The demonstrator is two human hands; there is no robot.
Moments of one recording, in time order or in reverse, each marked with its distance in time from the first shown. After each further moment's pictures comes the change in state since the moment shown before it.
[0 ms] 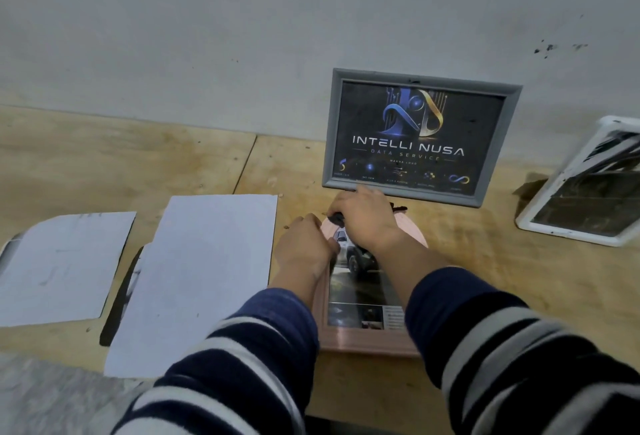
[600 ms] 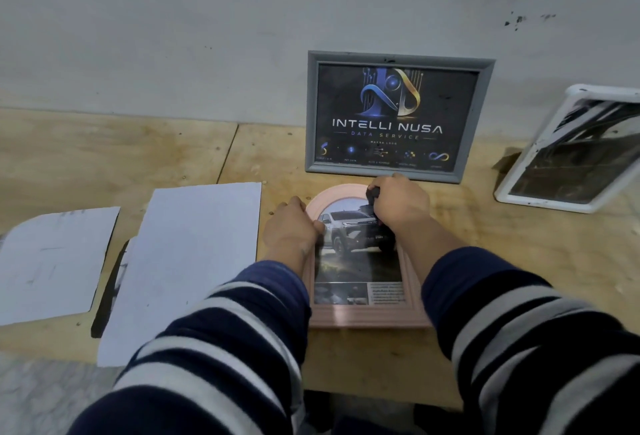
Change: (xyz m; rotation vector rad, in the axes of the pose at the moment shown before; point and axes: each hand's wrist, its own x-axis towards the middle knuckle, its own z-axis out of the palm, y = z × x) left_hand -0.001 0.005 -0.002 -0.027 -0.038 -0.010; right_hand -0.034 0.056 0.000 0.192 -0.044 0.505
